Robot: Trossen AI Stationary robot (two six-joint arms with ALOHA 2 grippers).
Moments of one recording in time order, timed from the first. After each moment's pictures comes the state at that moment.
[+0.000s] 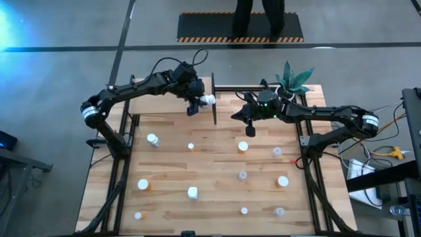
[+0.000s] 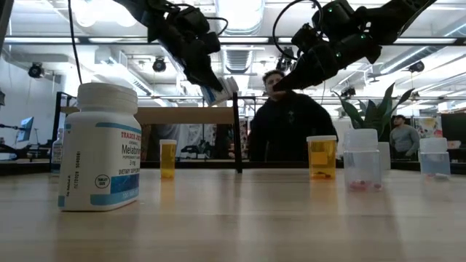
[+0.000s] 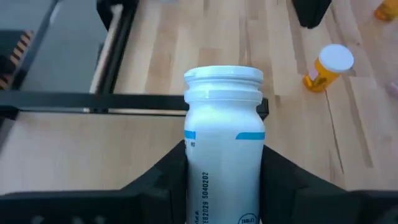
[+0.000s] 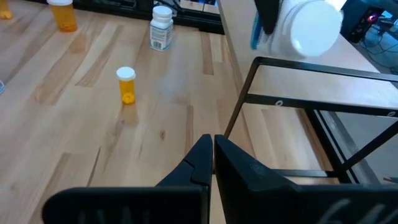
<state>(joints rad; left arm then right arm) 0.56 1.60 1.38 -0.55 0.31 0.39 -0.41 1.32 0.73 0.15 -0.33 -0.35</state>
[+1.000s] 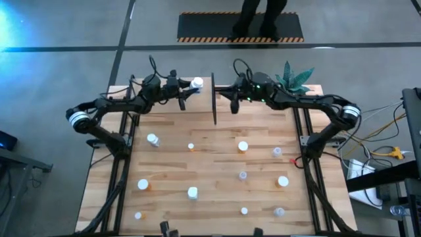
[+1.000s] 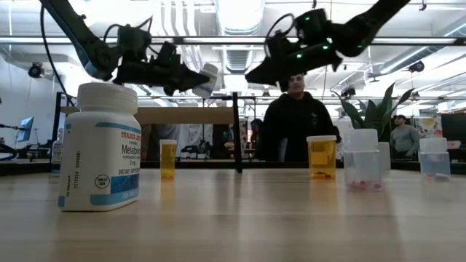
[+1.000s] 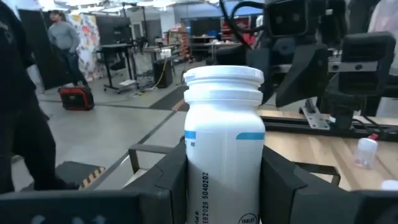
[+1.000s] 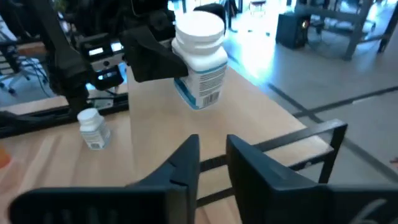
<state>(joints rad) 0.77 1.46 0.65 0.86 0.47 0.07 -0.56 1.58 0.97 0.41 -0.32 0.00</state>
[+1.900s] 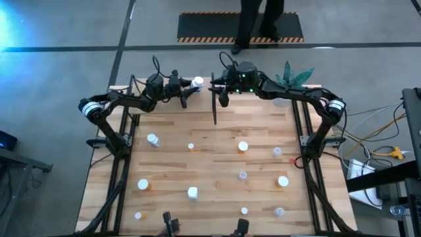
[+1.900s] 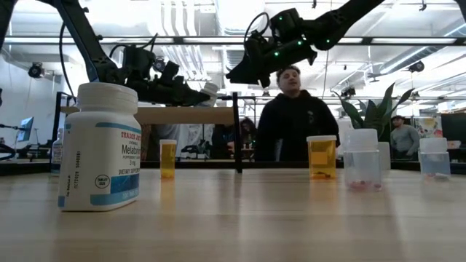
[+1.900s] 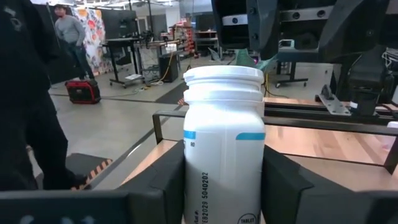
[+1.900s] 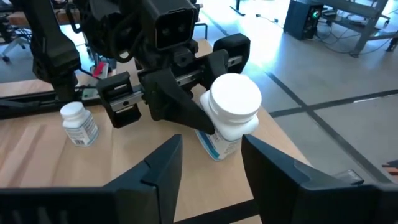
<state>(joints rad) 0.83 1.64 0.66 0.99 0.51 0.09 -0.56 1.74 1.27 0.18 -0.34 -0.11</state>
